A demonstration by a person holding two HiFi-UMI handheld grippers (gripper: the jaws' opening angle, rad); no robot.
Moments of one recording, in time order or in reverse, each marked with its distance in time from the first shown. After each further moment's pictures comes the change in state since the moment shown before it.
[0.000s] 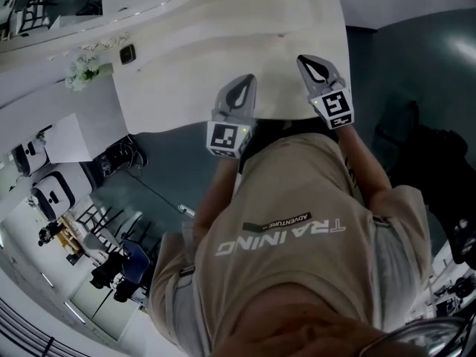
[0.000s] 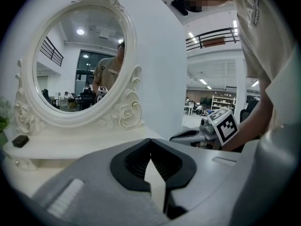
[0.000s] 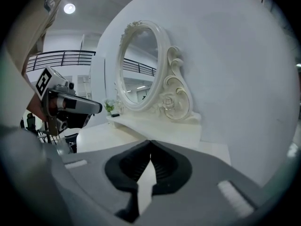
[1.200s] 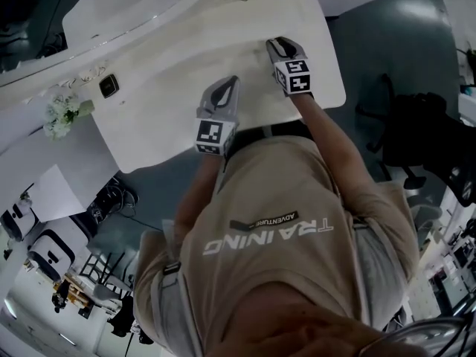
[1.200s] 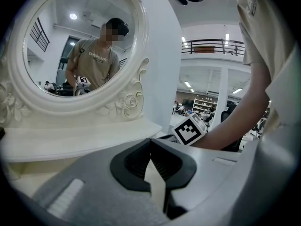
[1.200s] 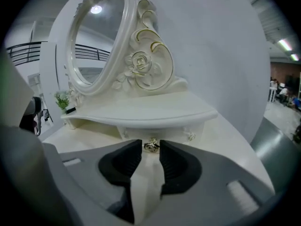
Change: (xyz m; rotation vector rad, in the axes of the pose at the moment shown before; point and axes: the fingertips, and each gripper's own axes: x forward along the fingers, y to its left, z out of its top) left arm -0.003 0.090 -0.052 -0.014 0.027 -0.242; right arm 0.131 -0.016 -0.068 0.271 0.192 -0.401
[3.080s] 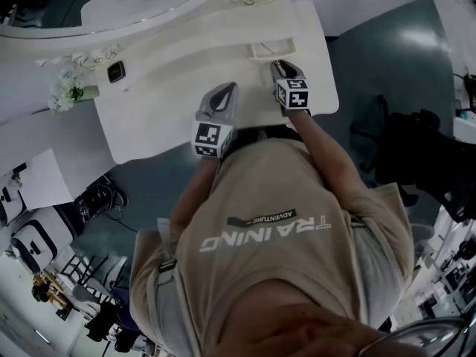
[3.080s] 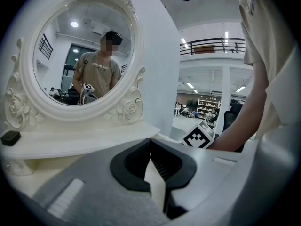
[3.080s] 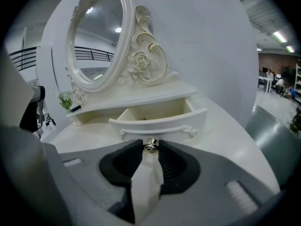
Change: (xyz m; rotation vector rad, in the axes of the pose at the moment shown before) left arm -0.044 -0.031 0.009 0.019 -0.040 0.064; right arm -0.057 0.014 -0.045 0.078 0.056 -0.012
